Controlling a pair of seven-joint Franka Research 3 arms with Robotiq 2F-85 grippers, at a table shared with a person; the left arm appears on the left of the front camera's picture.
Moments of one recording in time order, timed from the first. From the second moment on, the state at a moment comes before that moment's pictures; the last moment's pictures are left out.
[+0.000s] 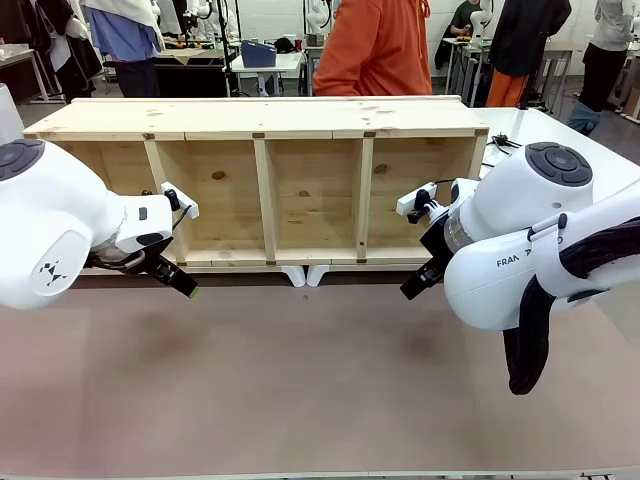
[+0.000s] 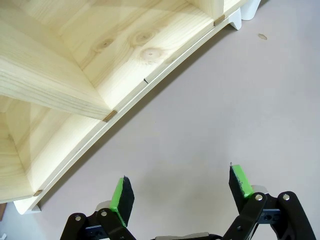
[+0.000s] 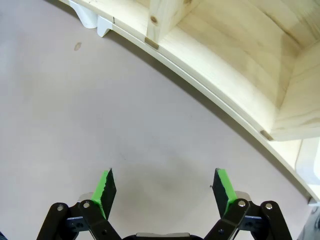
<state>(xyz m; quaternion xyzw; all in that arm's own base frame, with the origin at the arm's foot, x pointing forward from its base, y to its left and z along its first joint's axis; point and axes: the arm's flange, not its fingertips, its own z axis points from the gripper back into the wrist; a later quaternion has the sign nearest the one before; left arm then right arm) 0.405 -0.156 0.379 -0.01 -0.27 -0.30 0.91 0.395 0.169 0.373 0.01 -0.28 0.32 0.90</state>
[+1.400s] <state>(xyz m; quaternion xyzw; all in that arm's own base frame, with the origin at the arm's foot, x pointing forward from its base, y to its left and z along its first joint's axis) 0.339 -0.162 0.515 0.03 -0.34 -0.27 0.90 0.313 0.174 0.522 -0.03 -0.34 0.30 0.89</state>
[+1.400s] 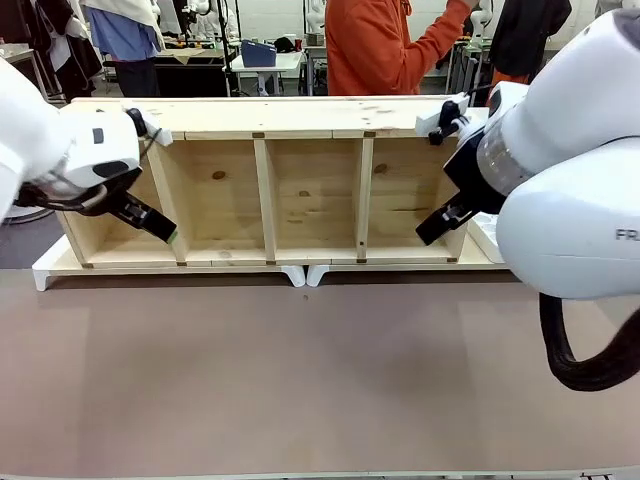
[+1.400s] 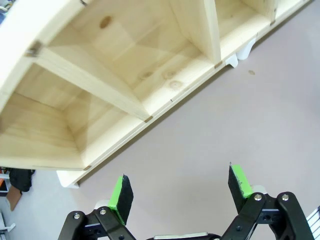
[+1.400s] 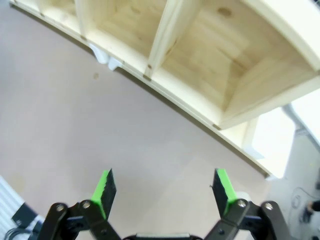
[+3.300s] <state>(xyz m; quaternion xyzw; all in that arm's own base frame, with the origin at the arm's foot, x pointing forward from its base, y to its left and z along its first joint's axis) 0.295 -0.151 0.572 0.04 -0.39 -0.22 0.89 0.260 0.153 0.585 -0.04 -0.40 0.25 0.88</state>
